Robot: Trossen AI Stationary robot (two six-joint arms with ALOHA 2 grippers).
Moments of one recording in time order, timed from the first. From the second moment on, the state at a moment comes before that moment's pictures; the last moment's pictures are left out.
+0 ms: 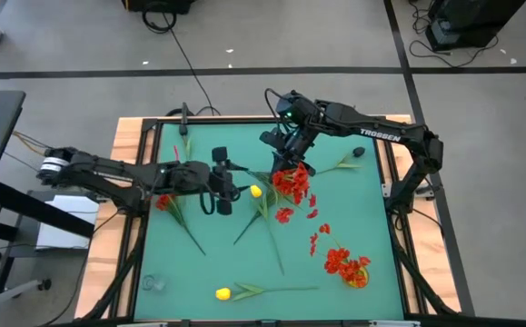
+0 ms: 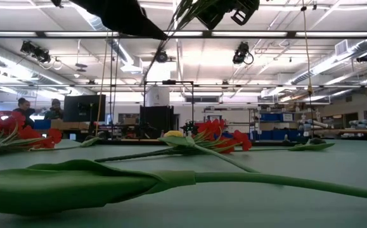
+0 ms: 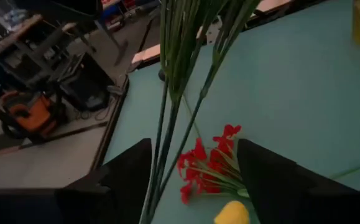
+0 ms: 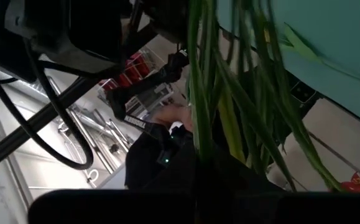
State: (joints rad) left arm -0.07 1.22 0.85 0.00 -0.34 0.35; right arm -0.32 1.71 1.66 -0.68 -1.11 1.54
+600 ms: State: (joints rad) left arm 0.01 1.23 0.85 0.02 -0.33 0.42; right arm -0.31 1.71 1.66 -0.66 -1.07 1.45
